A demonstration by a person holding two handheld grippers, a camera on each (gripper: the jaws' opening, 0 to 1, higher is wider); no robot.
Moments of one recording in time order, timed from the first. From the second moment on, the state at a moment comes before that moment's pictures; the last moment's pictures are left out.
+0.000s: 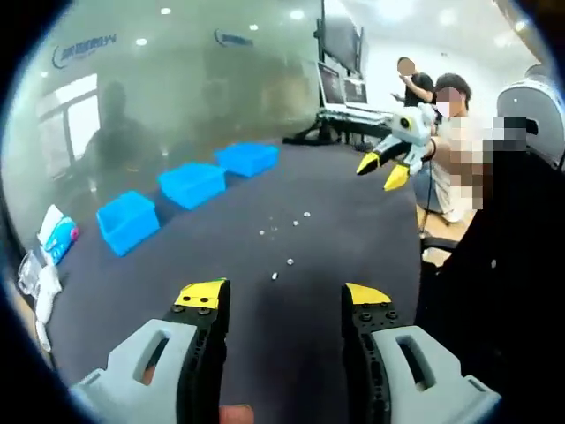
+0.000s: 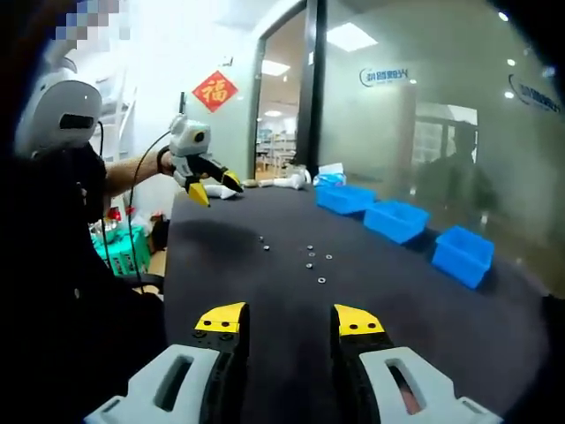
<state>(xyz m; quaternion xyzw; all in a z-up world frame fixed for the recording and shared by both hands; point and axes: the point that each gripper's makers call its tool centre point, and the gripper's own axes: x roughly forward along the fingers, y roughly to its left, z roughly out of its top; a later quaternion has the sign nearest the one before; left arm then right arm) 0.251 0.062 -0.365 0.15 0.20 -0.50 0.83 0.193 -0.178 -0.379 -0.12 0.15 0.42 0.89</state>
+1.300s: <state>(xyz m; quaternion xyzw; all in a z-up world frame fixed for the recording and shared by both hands) 0.275 0.008 -0.437 0.24 0.32 -0.53 0.75 0.183 -0.183 -0.396 -0.13 0.16 0.42 0.89</state>
